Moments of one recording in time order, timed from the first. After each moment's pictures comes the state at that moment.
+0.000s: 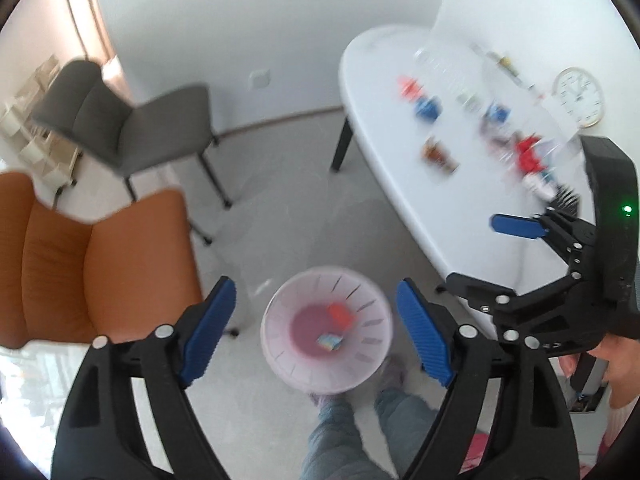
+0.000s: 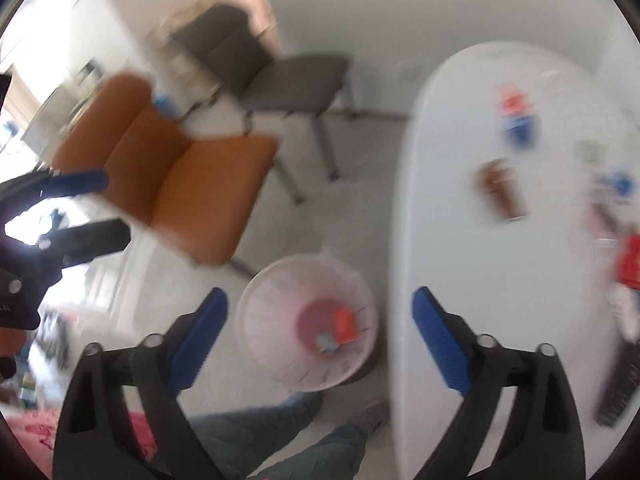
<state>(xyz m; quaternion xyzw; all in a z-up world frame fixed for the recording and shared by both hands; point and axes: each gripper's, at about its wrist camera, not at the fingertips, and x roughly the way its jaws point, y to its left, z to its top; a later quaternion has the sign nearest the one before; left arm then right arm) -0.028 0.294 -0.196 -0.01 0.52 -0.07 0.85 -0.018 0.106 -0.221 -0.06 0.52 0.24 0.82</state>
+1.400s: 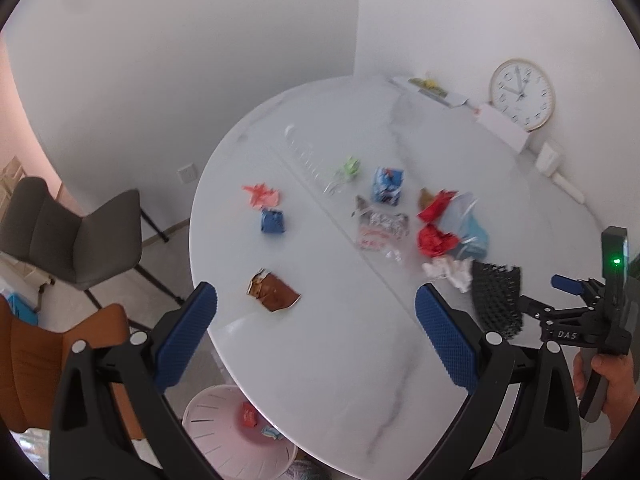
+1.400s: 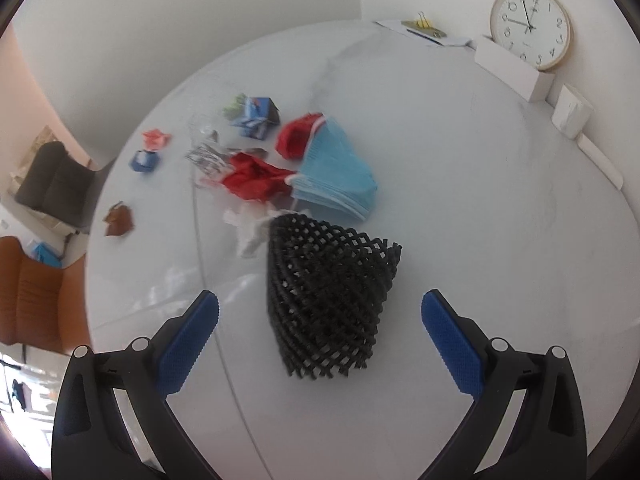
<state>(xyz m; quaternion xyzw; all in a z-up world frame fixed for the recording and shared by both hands) 0.051 0.047 -0.157 0.06 0.44 -0.12 0.89 -0.002 -0.255 -0.253 0.08 0.51 -0.02 0.86</state>
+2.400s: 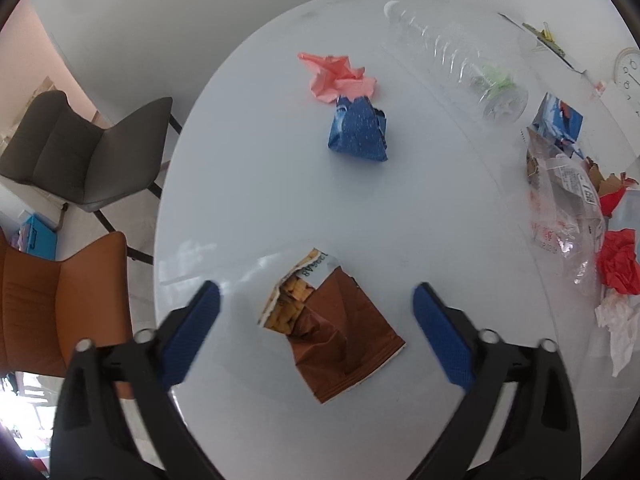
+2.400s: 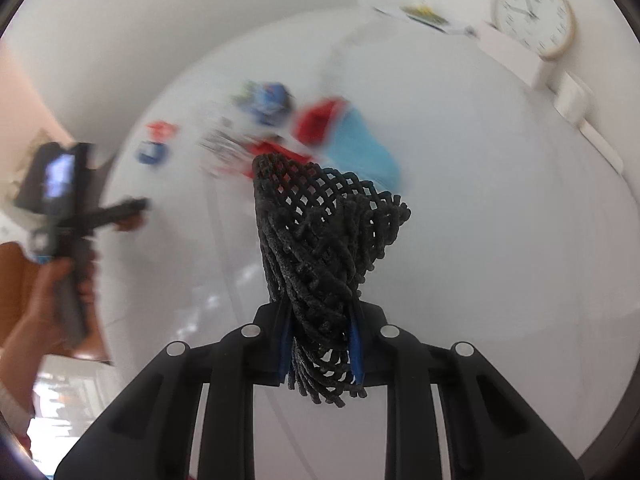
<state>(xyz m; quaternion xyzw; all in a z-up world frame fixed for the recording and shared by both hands) 0.181 0.071 -0.340 0.03 0.55 0.01 0.84 -0.003 -0.215 -0.231 0.09 0.52 0.01 0.85</state>
